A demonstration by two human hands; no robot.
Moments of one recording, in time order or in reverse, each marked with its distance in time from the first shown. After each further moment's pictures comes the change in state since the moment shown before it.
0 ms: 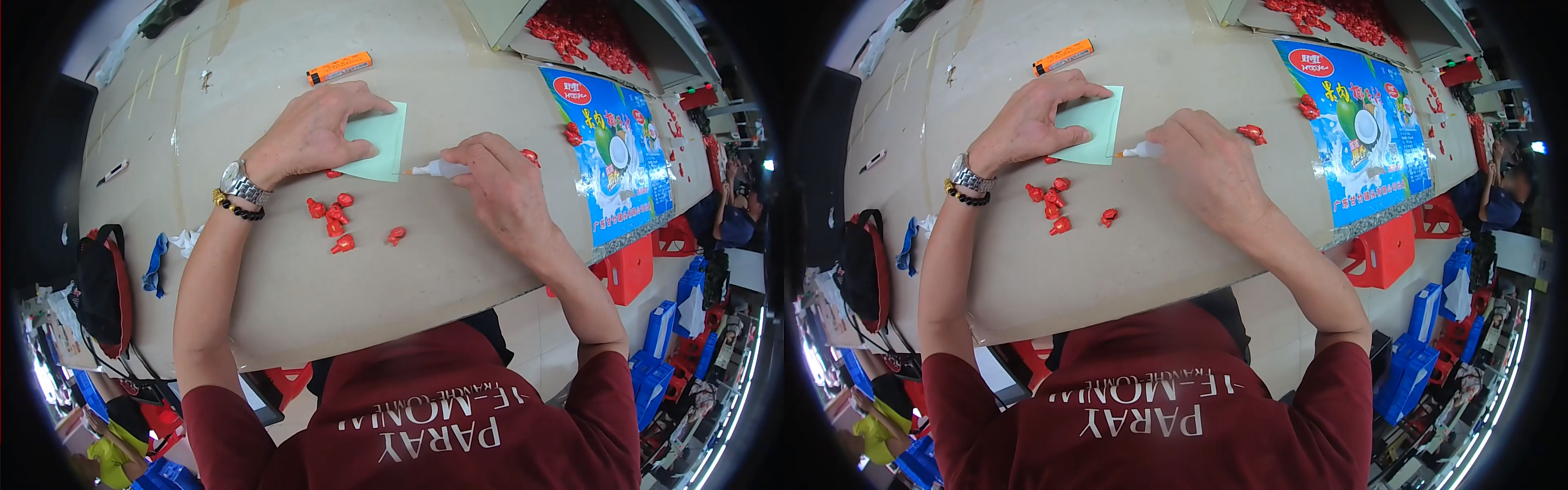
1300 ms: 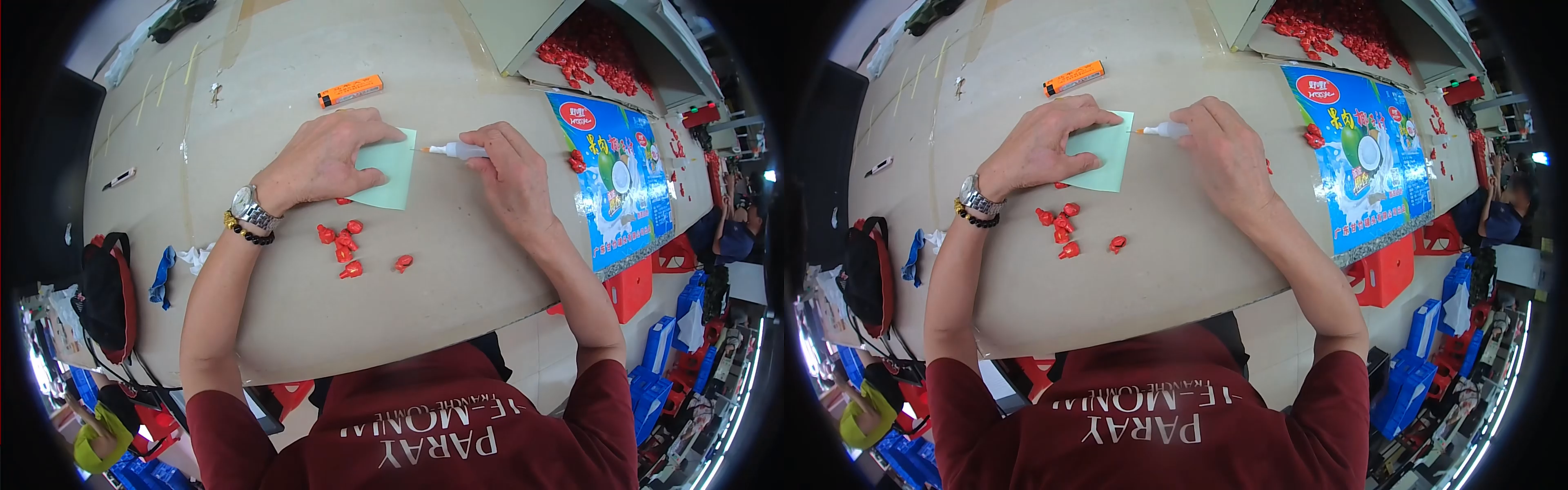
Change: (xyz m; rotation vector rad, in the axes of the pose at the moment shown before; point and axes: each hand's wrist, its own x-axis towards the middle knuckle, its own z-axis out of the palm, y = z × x) left_hand -0.001 0.005 -0.003 0.028 -0.008 -0.037; right_hand 0.029 0.031 0.007 -0.064 0.074 0.090
